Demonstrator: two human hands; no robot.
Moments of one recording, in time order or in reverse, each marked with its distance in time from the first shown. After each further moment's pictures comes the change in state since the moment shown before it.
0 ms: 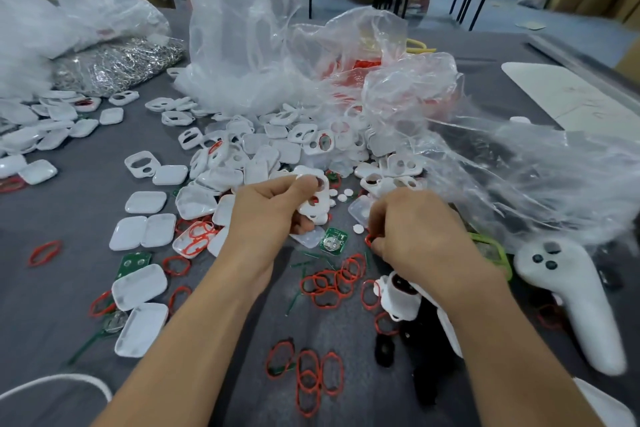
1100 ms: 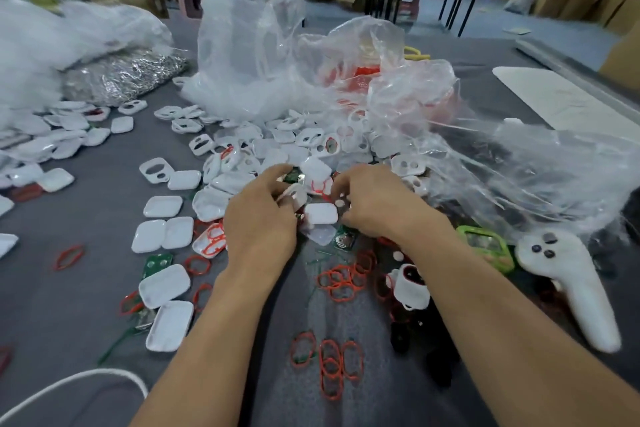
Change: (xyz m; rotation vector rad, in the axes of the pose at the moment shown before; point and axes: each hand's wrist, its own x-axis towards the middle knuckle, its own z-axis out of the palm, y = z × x) left_hand 0.011 -0.013 -0.025 0.726 0.266 0.335; right_hand 0.043 -0.042 0.002 0.074 -0.061 -0.200
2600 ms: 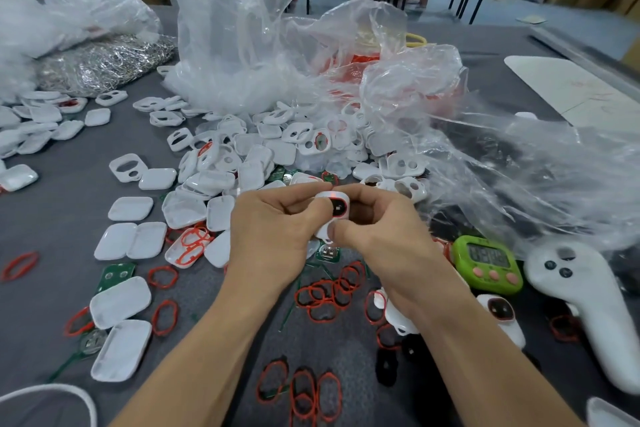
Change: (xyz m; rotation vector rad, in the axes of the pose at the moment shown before) left_hand -0.018 0.036 0.023 -0.630 -0.203 -0.172; right_hand -0.045 0.016 0.026 1.280 0.123 -0.001
